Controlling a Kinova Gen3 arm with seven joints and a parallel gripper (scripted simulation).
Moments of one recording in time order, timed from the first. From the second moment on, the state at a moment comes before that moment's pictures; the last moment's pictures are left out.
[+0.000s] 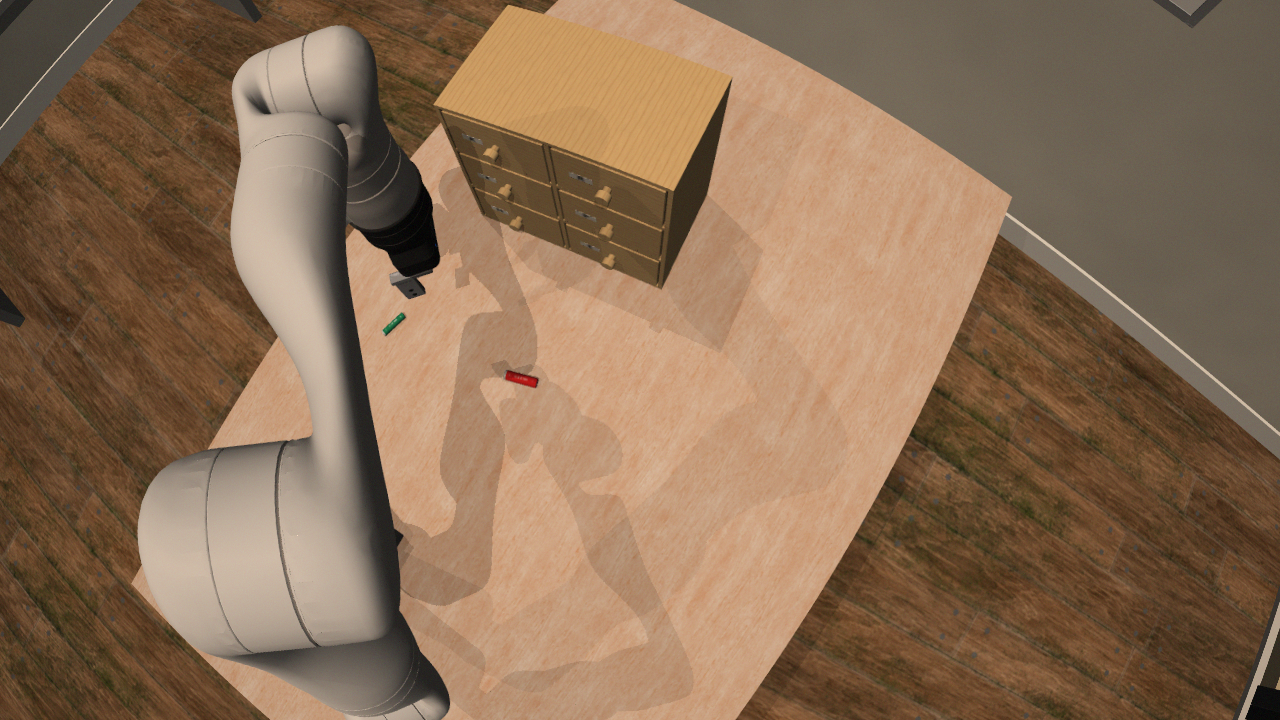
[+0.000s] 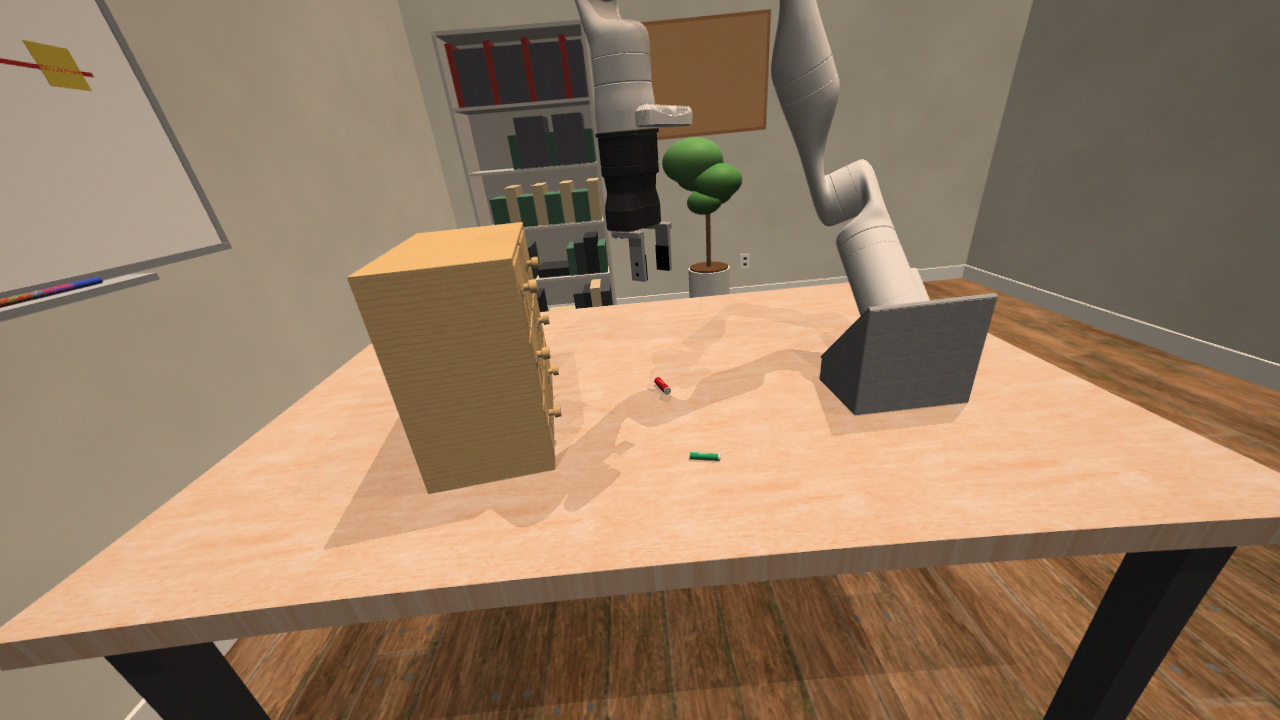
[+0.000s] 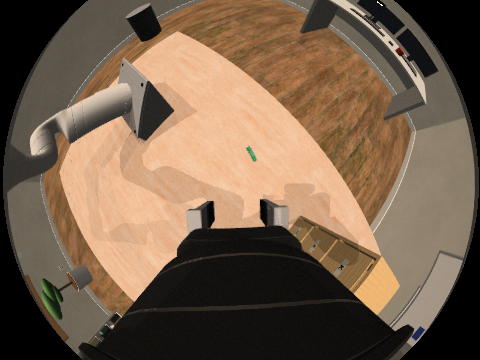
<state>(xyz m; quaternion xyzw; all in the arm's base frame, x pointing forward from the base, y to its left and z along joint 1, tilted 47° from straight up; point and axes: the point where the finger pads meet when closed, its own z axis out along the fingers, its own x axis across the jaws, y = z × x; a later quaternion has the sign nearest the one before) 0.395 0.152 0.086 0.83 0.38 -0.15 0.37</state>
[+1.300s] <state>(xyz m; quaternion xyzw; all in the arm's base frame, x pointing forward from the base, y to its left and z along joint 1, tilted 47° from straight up) 0.385 0.149 0.098 0.66 0.63 -0.27 0.30</state>
